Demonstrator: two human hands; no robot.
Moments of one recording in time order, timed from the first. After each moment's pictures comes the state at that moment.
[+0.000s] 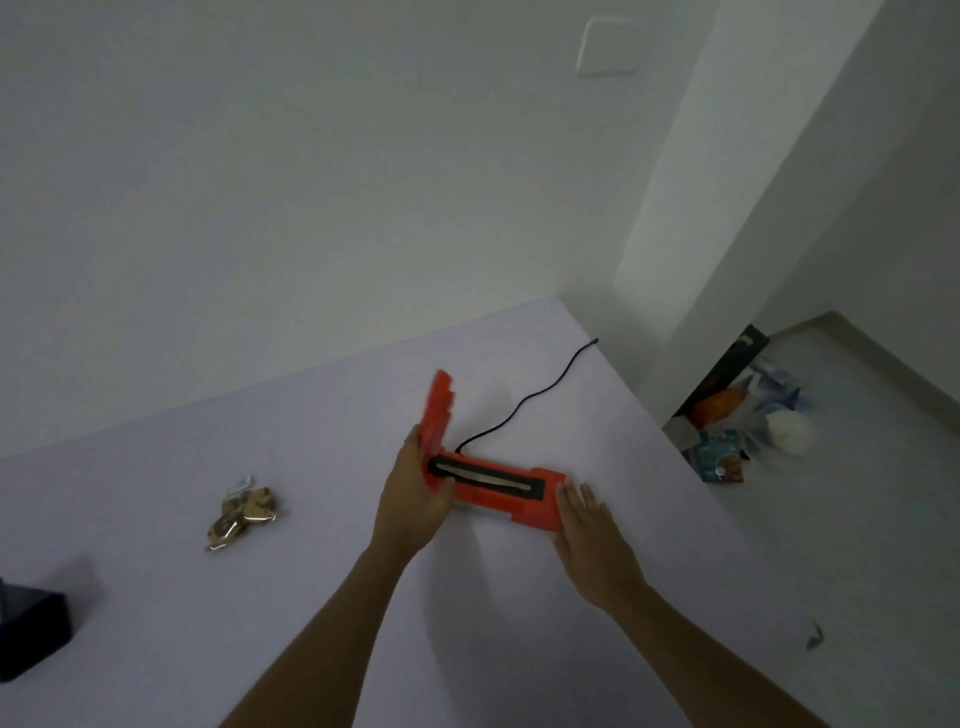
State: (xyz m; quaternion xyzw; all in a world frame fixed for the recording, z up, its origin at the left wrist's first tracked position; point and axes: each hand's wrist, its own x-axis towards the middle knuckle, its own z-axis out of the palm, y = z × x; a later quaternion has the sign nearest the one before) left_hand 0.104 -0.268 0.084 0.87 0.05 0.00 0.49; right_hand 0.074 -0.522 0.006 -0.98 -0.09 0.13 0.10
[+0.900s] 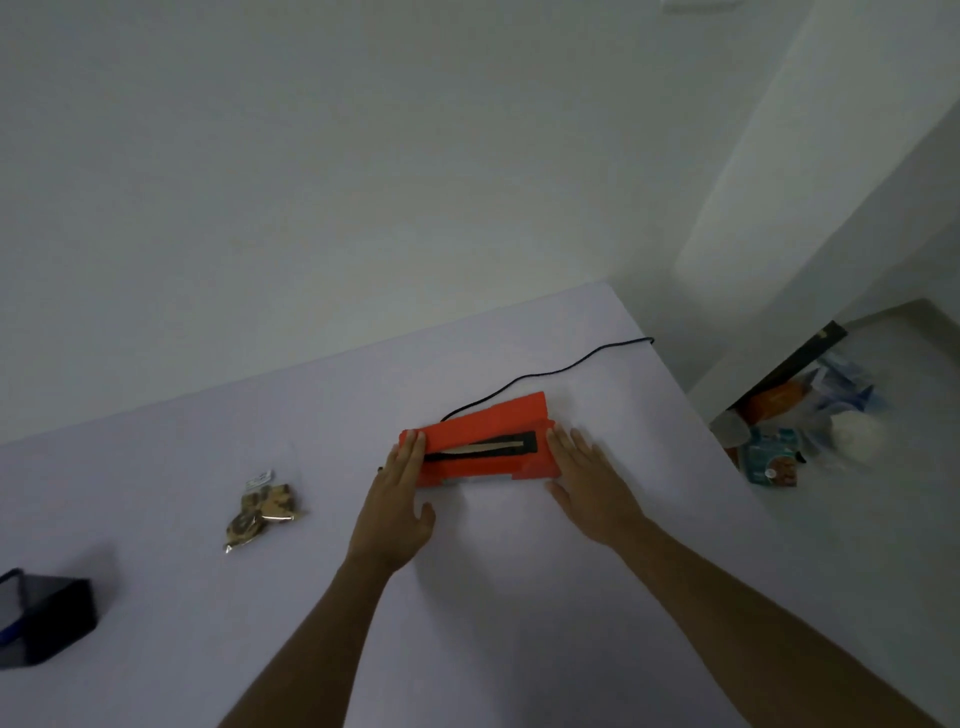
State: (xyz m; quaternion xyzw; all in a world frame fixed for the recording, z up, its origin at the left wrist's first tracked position) left_hand 0.124 -0.208 0.029 0.95 0.00 -0.06 0.30; right_hand 0.187 -0.486 0.007 -0.96 -0.20 0.13 0.11
